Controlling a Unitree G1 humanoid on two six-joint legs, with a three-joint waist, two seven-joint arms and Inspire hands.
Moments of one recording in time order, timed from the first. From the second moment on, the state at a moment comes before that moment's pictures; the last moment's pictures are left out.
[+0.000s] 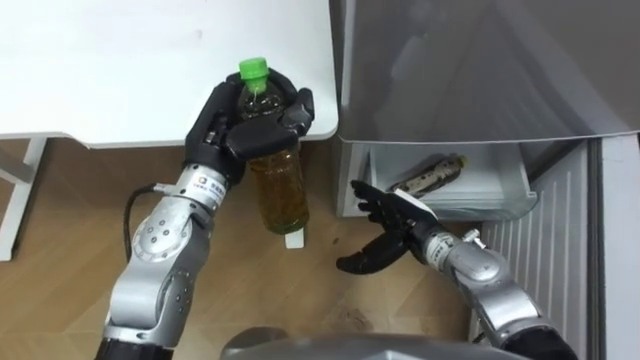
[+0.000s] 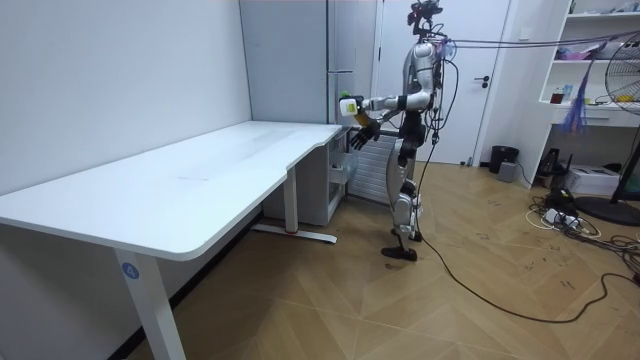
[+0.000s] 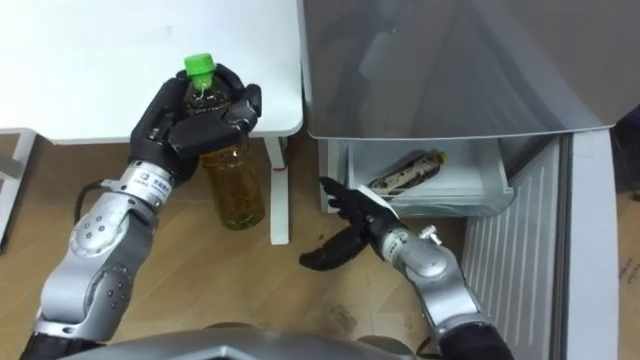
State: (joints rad) left arm 0.19 0.20 -0.12 -0.17 -0.36 0.10 -0.12; right arm 0.08 -0.20 0.27 0.44 -0.12 0.00 0.39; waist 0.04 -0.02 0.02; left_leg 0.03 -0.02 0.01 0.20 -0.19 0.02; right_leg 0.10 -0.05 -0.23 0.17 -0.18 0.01
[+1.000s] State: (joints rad) left arm 0.18 0.16 -0.22 -0.12 -0.27 0.10 -0.21; right arm 0.06 -0.18 0.36 0.28 -0.01 0.04 0.64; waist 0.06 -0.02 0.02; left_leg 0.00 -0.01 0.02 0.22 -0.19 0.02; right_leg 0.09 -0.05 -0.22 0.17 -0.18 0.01
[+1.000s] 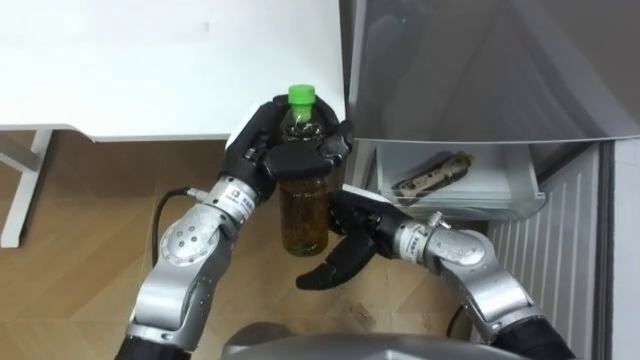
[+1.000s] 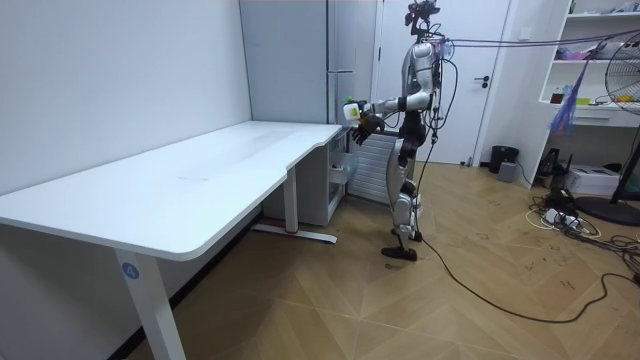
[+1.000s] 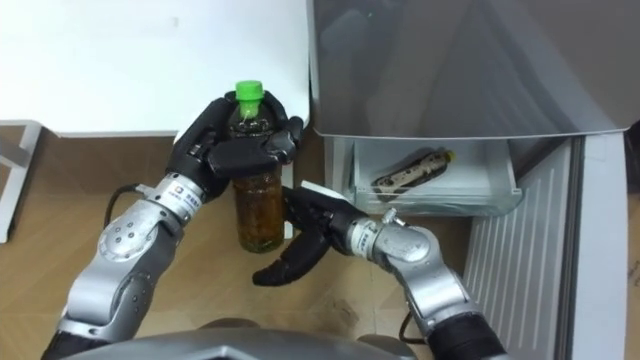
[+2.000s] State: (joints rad) left arm 0.17 0.22 -0.30 -0.11 -0.22 0.10 -0.28; right arm 0.07 -0.20 0.38 0.27 0.17 0.11 0.68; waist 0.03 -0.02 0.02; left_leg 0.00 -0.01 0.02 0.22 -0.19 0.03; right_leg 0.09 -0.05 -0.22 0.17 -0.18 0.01
